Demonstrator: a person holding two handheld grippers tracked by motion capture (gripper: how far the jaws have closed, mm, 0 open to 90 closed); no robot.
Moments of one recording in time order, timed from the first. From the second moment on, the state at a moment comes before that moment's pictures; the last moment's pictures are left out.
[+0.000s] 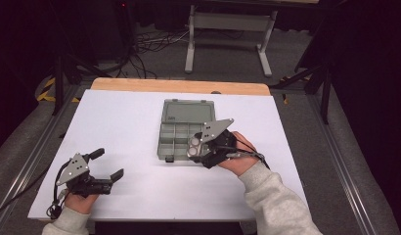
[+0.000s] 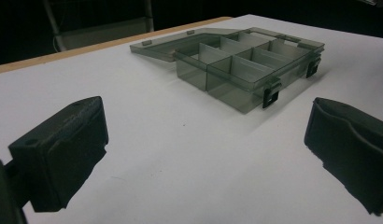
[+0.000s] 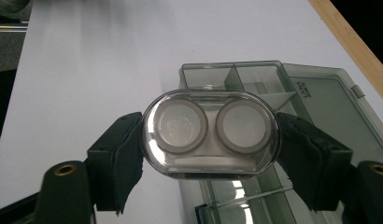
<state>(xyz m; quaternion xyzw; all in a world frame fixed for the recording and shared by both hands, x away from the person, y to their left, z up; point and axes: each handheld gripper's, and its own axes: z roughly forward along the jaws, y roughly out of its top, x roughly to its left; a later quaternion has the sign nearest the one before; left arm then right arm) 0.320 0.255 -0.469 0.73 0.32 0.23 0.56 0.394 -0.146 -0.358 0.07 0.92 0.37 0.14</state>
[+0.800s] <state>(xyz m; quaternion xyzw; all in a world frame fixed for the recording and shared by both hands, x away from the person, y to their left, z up) 0.320 0.255 -0.469 0.73 0.31 0.23 0.56 0.412 -0.169 -0.361 0.10 0.91 0.37 0.16</state>
